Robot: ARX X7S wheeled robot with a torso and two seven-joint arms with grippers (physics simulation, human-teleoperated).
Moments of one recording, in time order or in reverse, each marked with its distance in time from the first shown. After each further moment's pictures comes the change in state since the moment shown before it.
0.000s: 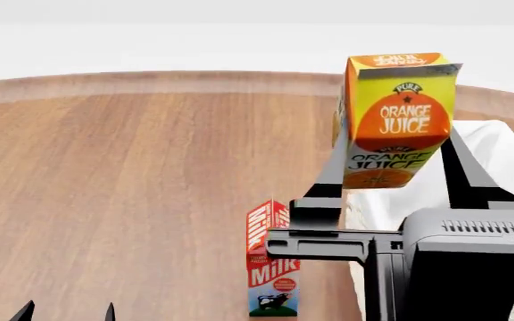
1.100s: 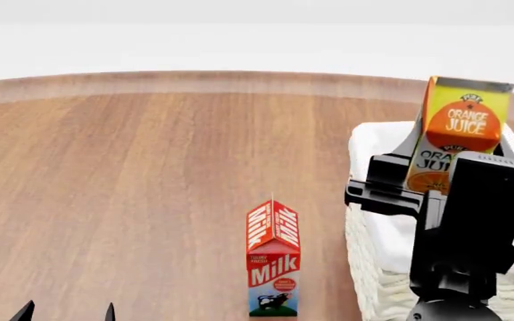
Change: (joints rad) left arm -0.004 -0.010 0.014 -0.002 -0.010 0.005 -0.012; right arm 0.082 -0.012 0.031 0.515 -0.102 -0.205 -0.005
